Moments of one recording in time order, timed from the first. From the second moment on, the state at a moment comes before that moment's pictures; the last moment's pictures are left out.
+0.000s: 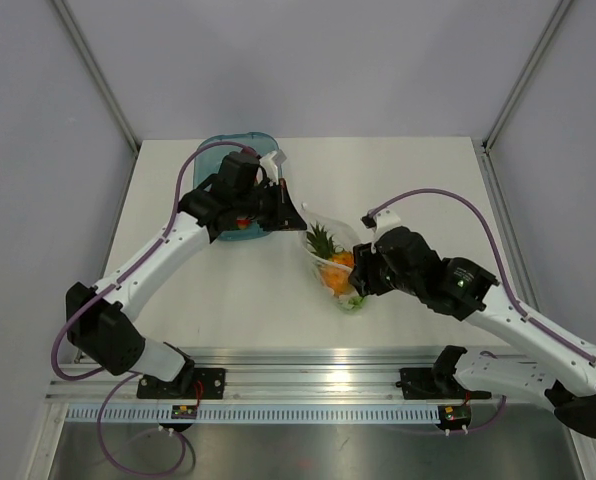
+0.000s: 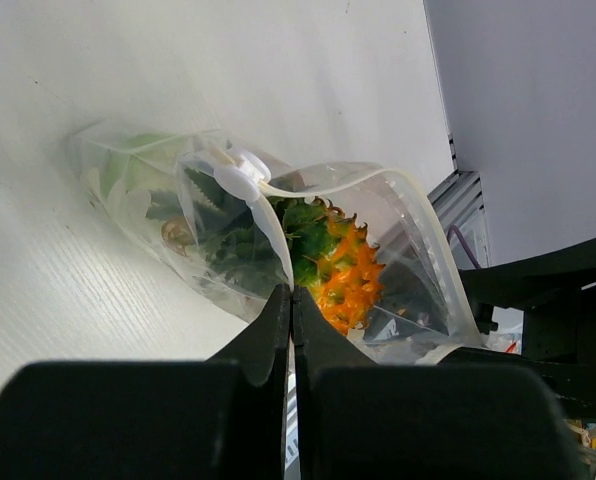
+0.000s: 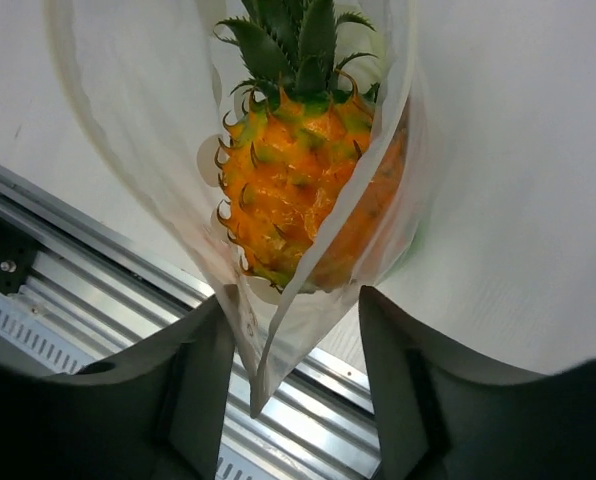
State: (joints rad) left arm -0.56 1.44 1.35 -0.57 0.46 -0.61; right arm 0.90 0.97 1.05 -0.79 0.17 0.44
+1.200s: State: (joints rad) left arm -0.40 1.30 0.78 0.21 0.69 -0.01; right arm 0.90 0.88 0.90 -0.50 0.24 0.17
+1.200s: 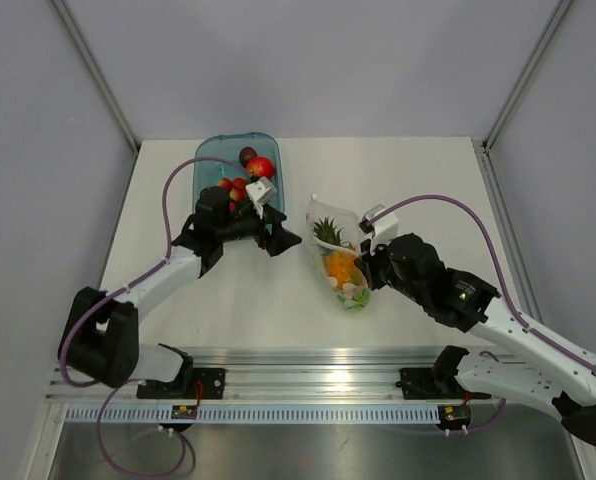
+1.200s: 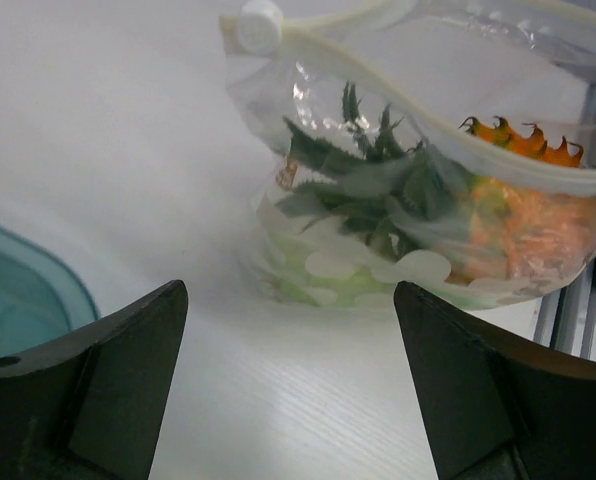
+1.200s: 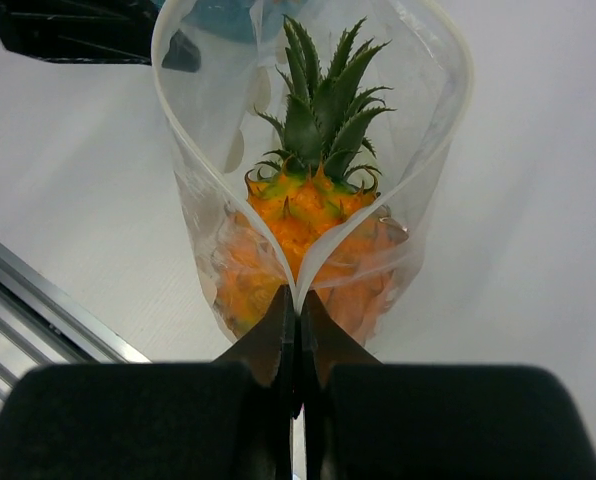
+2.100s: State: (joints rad) left arm -0.40 1.63 0.90 0.82 1.08 -0.41; right arm 0.89 0.85 0.91 -0.58 0.25 0.17
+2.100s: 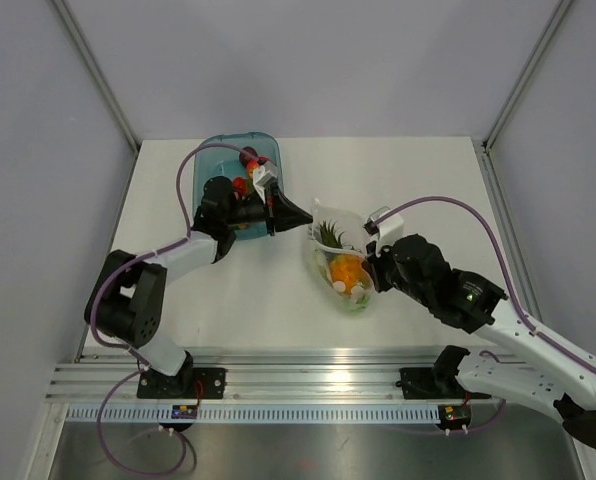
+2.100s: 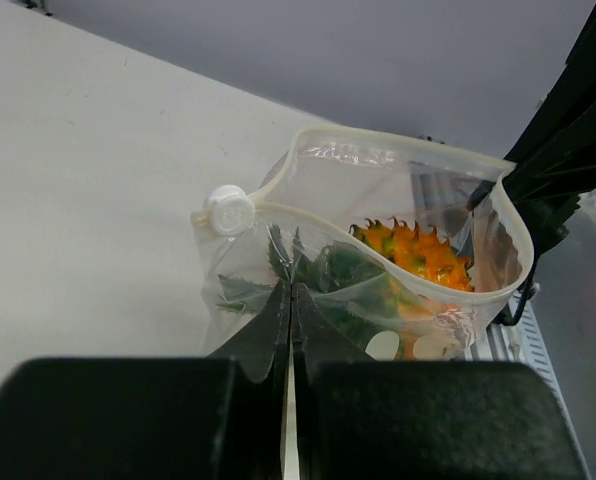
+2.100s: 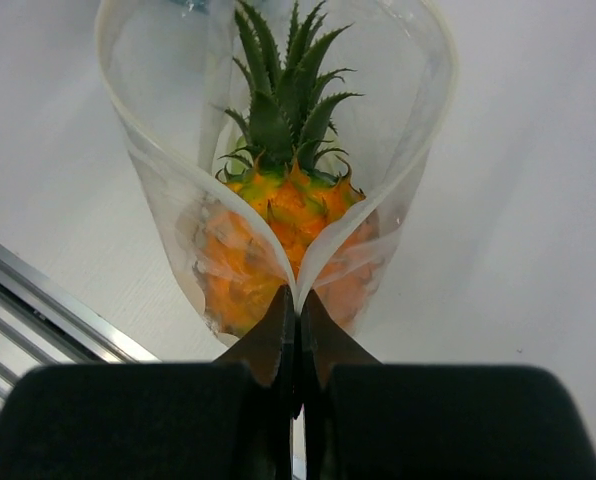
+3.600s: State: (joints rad) left arm -0.46 1.17 0.59 0.53 0.60 -0.31; right arm 0.76 1.69 1.91 -1.03 -0.14 -0.17
